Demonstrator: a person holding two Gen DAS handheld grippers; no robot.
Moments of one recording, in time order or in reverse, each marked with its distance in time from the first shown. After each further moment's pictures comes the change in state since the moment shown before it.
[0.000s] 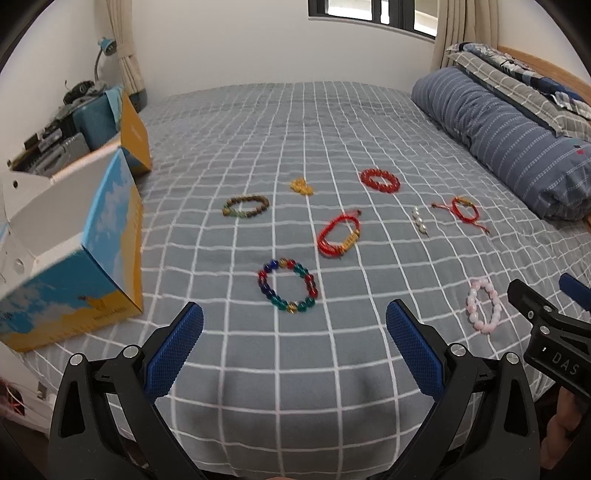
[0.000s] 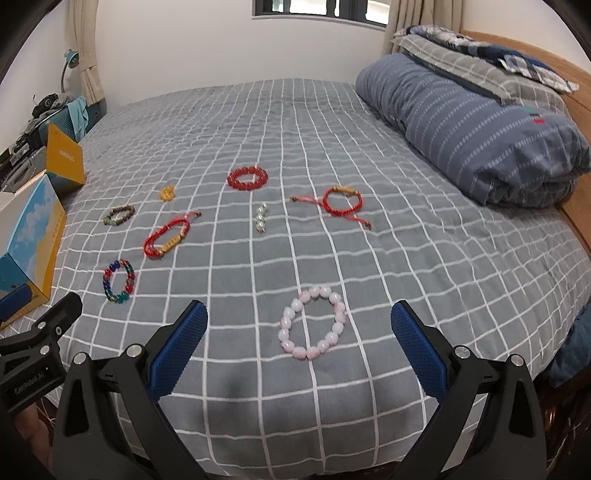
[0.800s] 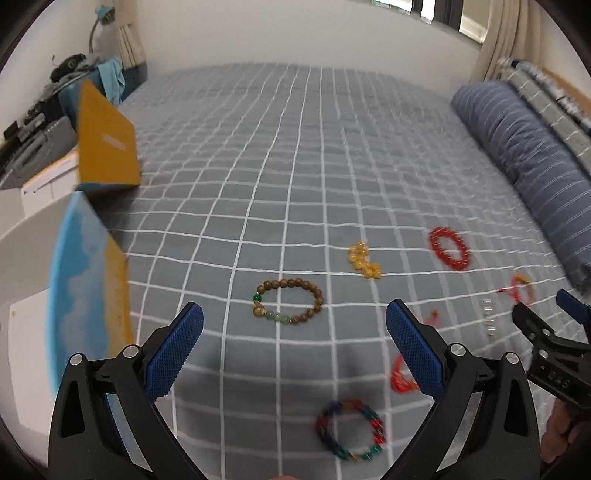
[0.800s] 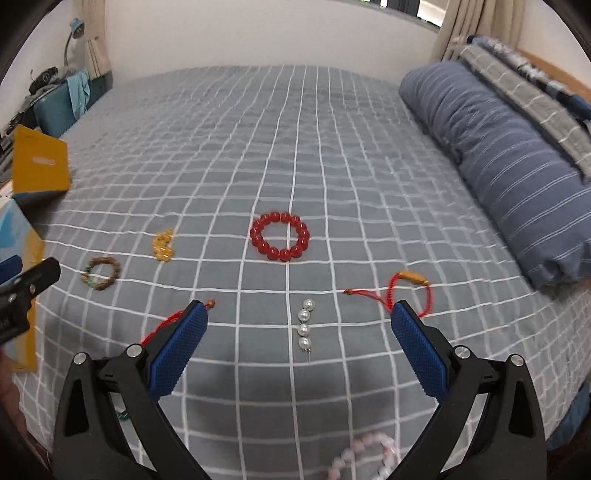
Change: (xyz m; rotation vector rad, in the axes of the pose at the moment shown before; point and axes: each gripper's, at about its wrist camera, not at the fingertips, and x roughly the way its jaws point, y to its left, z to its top) left arm 0.133 0.070 0.129 -0.073 0.115 -0.014; right arm 0.132 0.056 0.120 -0.097 0.121 0.036
